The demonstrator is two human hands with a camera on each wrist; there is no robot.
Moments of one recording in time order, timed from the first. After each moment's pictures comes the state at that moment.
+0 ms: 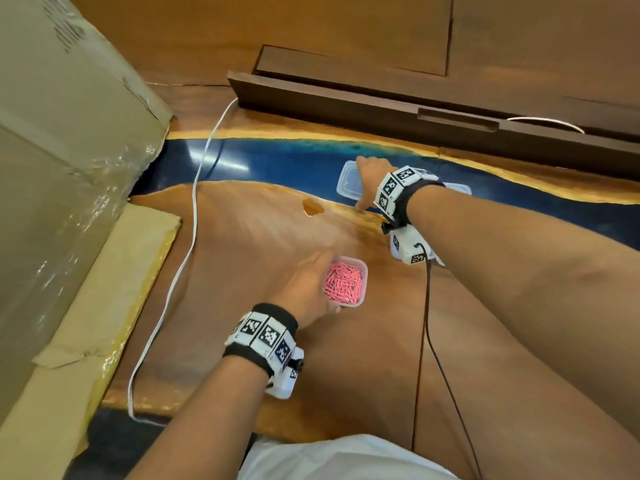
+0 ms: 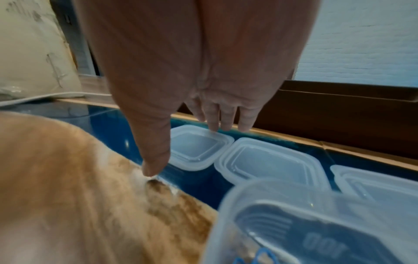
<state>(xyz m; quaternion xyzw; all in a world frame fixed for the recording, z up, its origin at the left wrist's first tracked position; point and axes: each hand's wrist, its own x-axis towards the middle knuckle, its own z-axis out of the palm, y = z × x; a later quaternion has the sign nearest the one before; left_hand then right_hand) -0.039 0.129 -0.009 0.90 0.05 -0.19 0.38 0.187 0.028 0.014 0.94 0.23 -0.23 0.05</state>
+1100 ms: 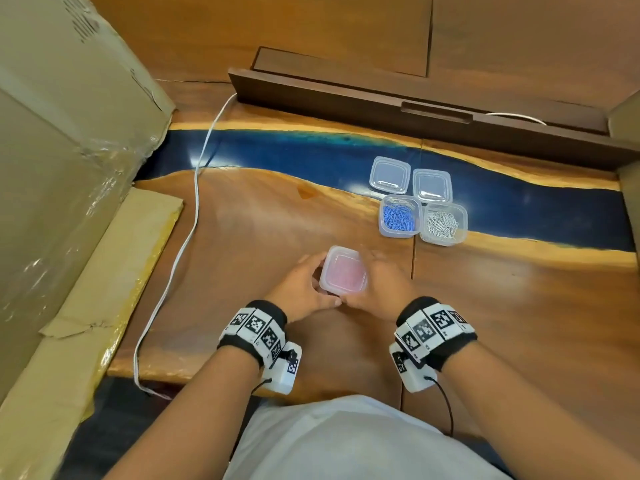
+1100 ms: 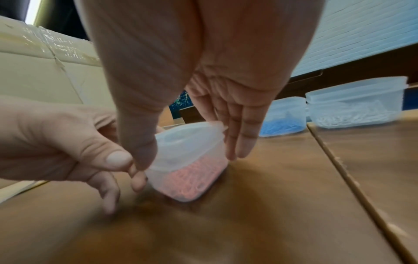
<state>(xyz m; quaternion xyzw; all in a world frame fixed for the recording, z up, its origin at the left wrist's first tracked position) -0.089 0.117 -0.006 0.82 0.09 -0.18 0.54 -0.034 -0.056 0.017 0.93 0.18 -0.26 -0.18</state>
